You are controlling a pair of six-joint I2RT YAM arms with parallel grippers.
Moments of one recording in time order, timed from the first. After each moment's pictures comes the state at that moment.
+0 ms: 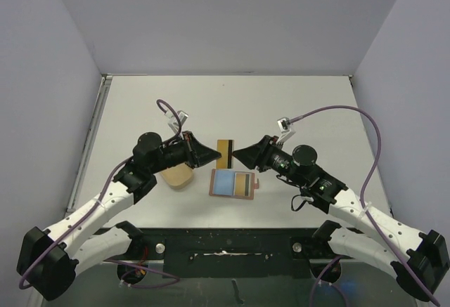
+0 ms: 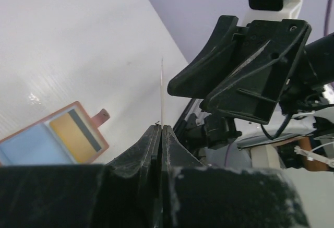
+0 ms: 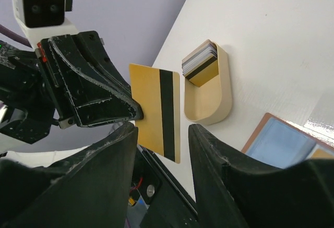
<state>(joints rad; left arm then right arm) -0.61 0.97 0.65 0.19 0.47 -0.80 0.75 0.87 0.60 0.16 -0.14 0.84</state>
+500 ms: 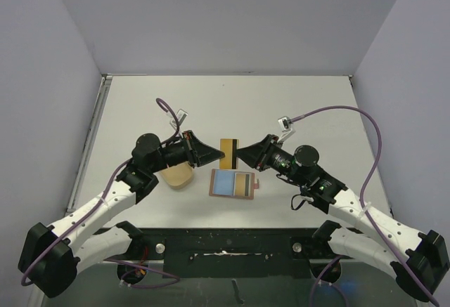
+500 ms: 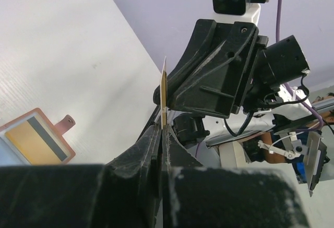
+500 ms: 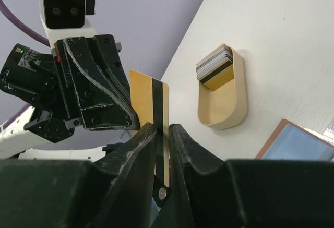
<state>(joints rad) -0.61 1.01 0.62 0.39 0.57 -0.97 0.74 0.88 0.60 0.23 -0.18 0.89</state>
